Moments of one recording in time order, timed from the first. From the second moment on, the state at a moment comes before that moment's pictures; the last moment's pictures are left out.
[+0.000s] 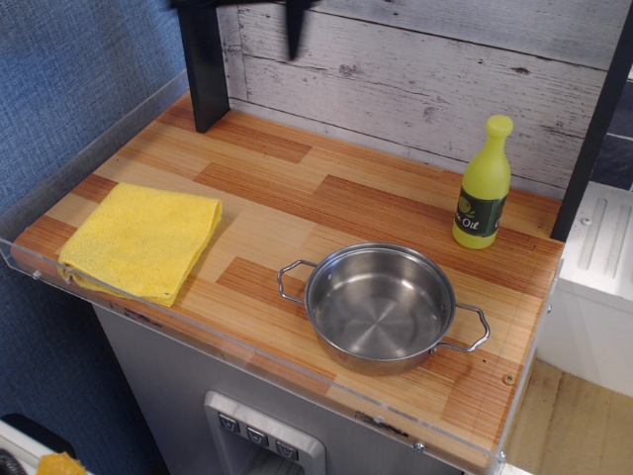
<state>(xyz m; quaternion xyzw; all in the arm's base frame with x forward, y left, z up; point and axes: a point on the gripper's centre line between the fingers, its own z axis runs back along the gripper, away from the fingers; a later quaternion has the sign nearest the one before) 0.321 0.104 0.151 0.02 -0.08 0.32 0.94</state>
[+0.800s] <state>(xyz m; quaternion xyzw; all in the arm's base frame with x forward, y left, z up) 0.250 0.195 0.048 0.06 -0.04 0.42 0.91</state>
